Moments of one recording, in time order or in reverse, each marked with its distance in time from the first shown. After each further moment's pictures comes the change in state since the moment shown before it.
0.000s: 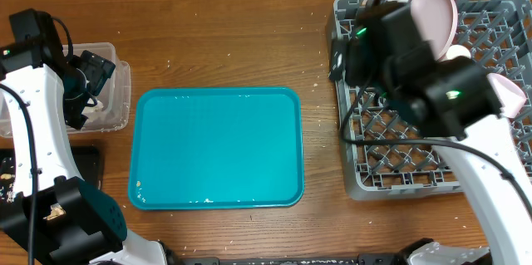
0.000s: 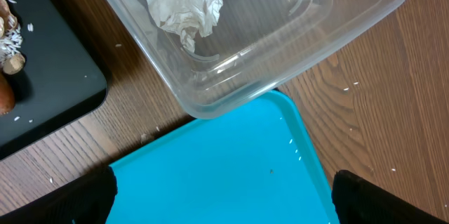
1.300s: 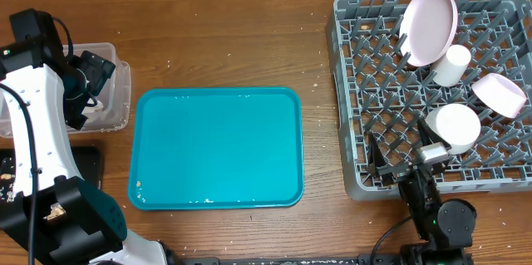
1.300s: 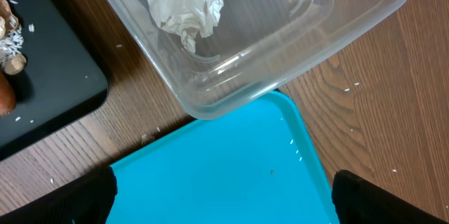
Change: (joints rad) left arm 0.000 0.000 0.000 0.000 -0.003 0.000; right arm -0.376 -1.342 -1.765 1.334 -0.456 -0.381
